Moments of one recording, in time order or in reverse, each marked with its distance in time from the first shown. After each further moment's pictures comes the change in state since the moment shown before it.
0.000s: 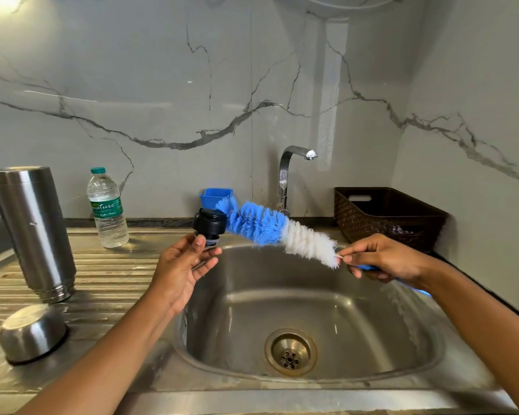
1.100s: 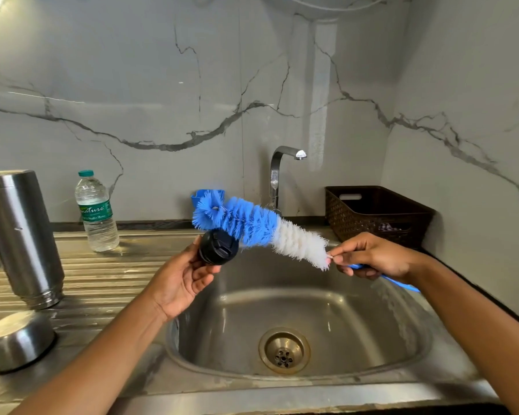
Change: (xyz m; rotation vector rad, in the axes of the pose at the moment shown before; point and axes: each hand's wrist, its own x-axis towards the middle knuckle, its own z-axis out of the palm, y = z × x) left_hand -0.006 0.004 0.011 -0.057 -0.061 -0.335; right_hand 0.001 0.010 -0.011 0.028 -0.157 -0.061
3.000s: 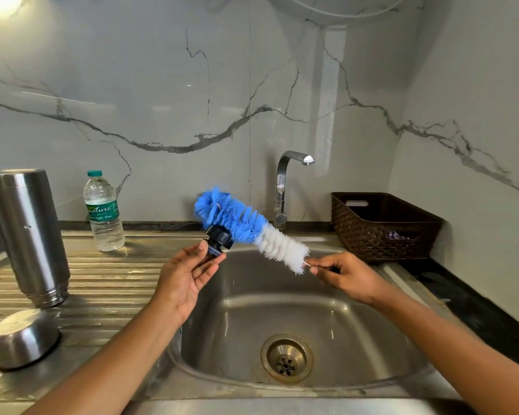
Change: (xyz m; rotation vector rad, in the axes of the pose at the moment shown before) left_hand 0.009 -0.008 0.003 -0.073 0.213 0.205; right_hand 0.028 0.007 0.051 -0.348 0.285 -0.138
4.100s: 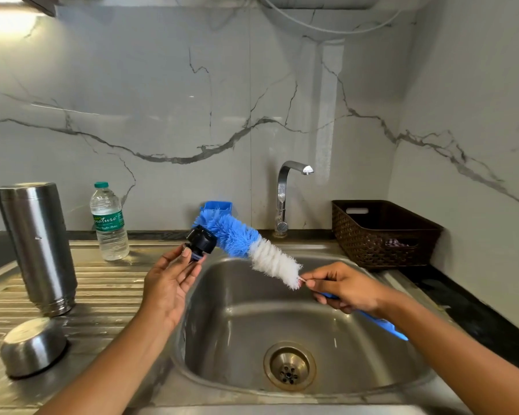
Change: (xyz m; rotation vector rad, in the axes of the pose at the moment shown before) left_hand 0.000 0.015 -0.012 -0.065 0.110 0.138; right_hand -0.010 -0.026 0.003 0.349 -0.211 0.199
